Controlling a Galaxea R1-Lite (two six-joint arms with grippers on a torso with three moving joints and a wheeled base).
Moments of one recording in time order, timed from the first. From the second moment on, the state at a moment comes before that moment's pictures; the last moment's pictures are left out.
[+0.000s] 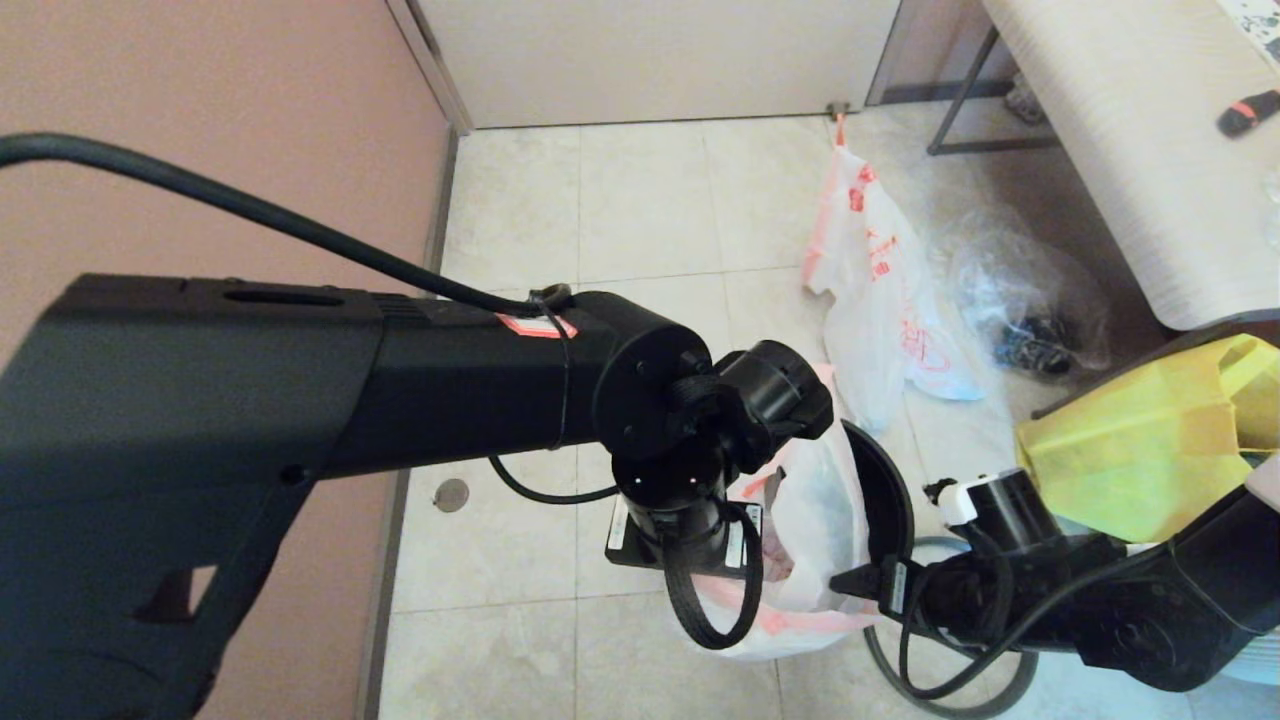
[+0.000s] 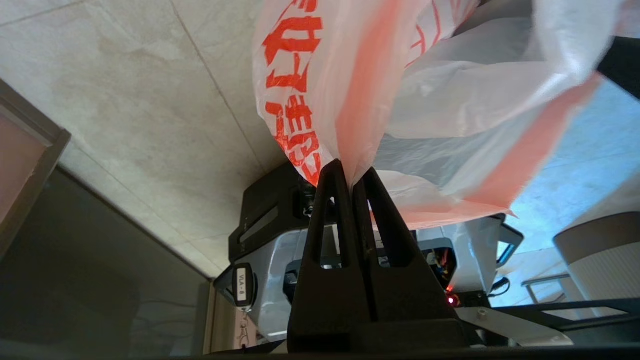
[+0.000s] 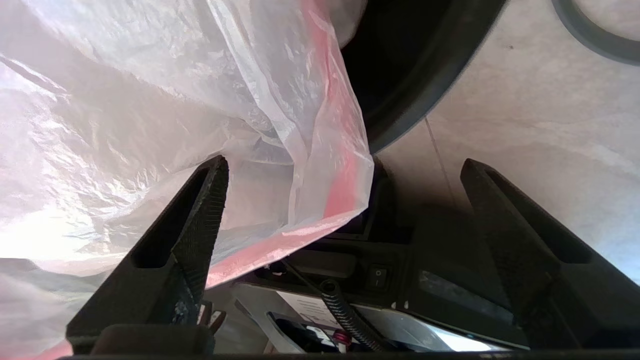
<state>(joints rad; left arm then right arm) -0.93 2.15 -1.86 0.93 0.30 -0.66 0.40 1.95 -0.64 -0.46 0.14 0.73</state>
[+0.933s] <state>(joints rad) -0.84 2.05 -1.81 0.92 0.20 -0.66 0.42 1.95 -0.75 -0.32 0.10 0.70</state>
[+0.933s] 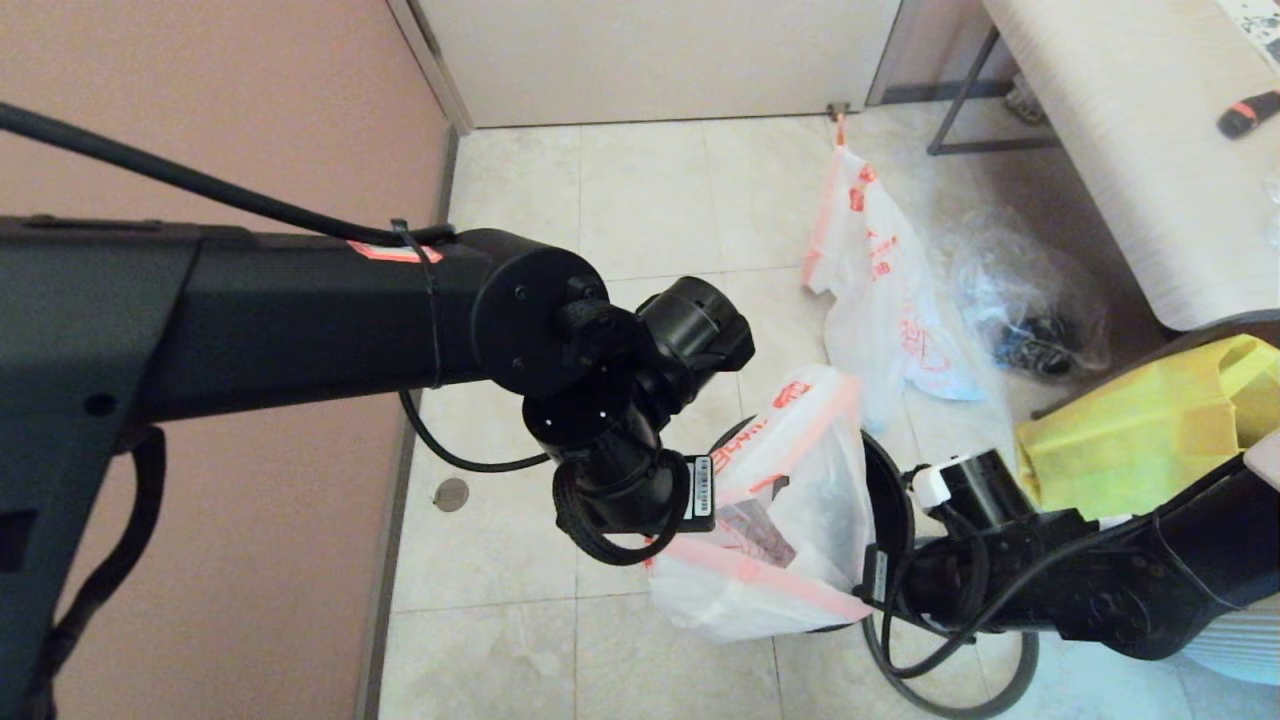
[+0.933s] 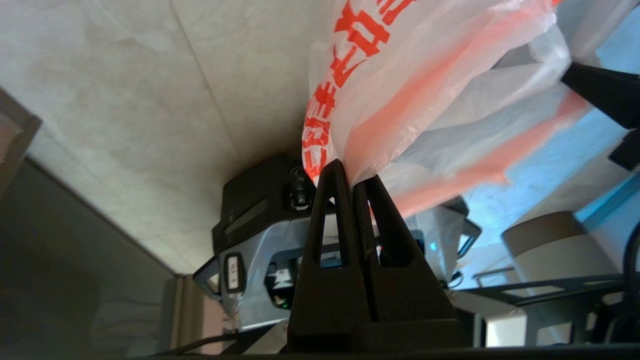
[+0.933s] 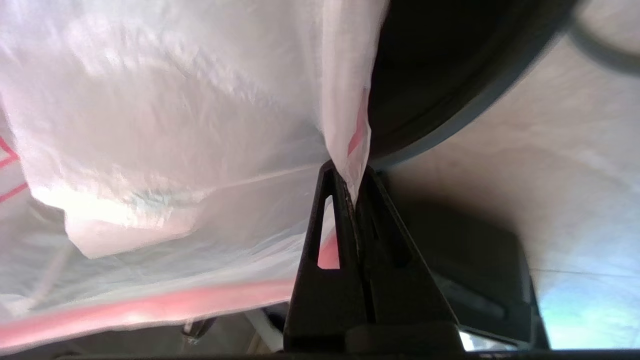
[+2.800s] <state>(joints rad) -0.71 2.30 -1.24 -0.03 0.25 -0.46 0.25 2.21 -0.85 -0.44 -0.03 0.53</state>
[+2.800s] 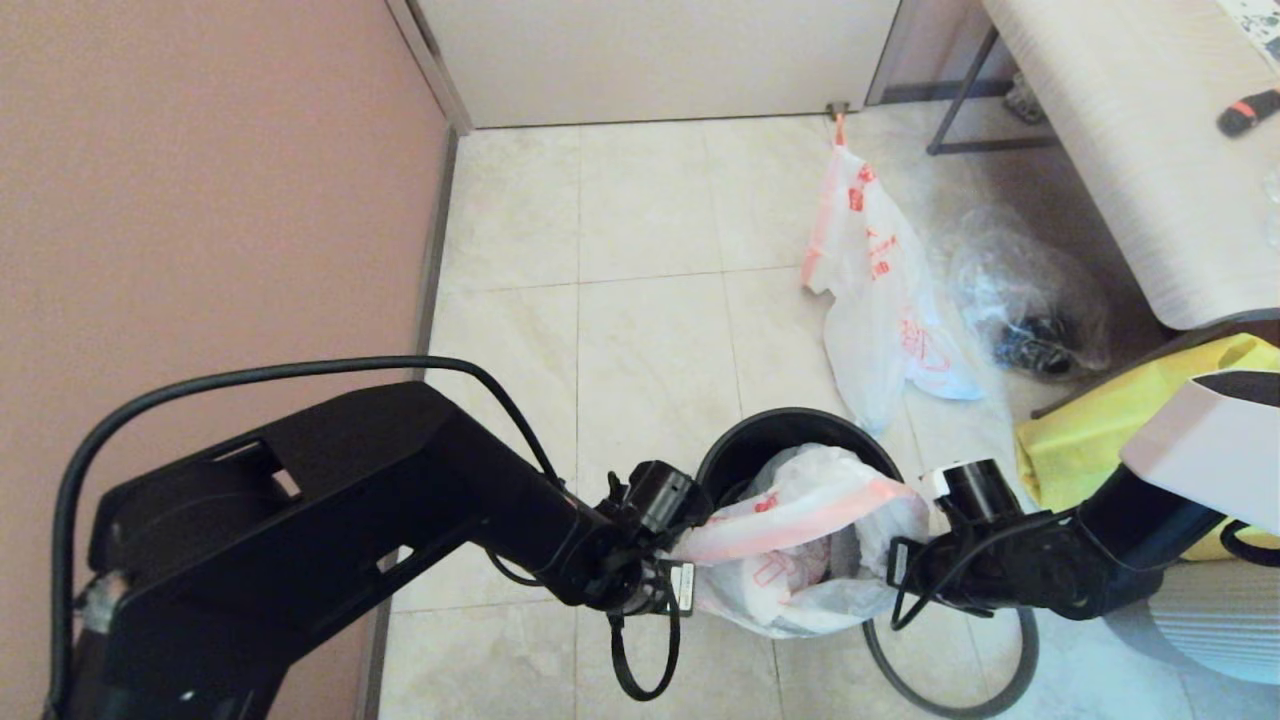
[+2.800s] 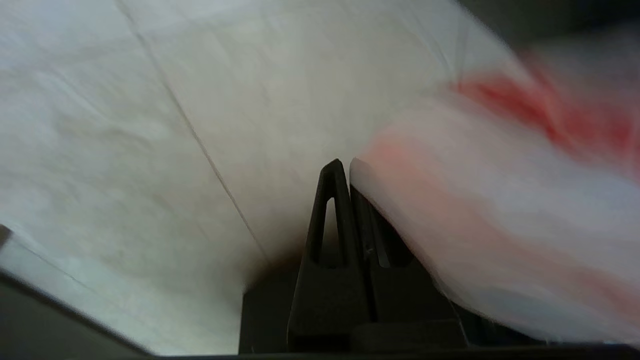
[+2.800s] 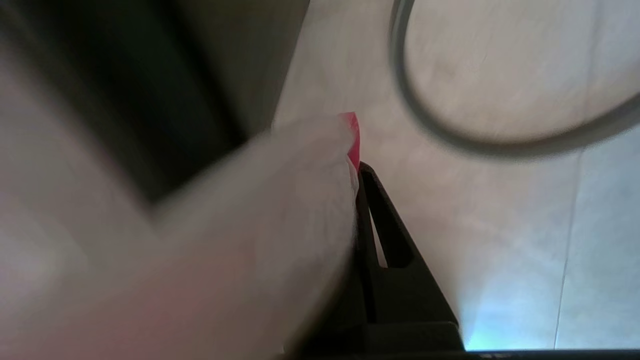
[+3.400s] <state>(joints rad) -0.68 2.30 -1.25 -0.27 0.31 -0.47 0.28 2.20 -0.93 -0.55 -0.11 0.53</state>
